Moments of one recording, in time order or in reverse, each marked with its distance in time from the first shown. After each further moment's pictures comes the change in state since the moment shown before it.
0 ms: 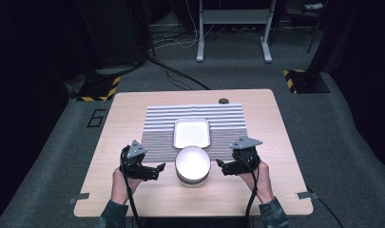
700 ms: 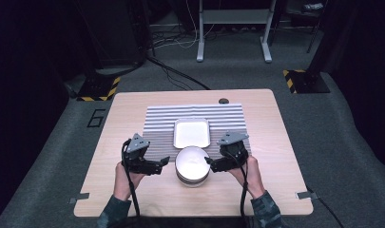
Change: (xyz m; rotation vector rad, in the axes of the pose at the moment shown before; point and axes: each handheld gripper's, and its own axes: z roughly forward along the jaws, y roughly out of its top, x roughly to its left) left arm -0.008 0.026 -0.005 -0.059 -0.046 0.007; right arm 0.020 0.030 0.013 0.009 0.063 -0.062
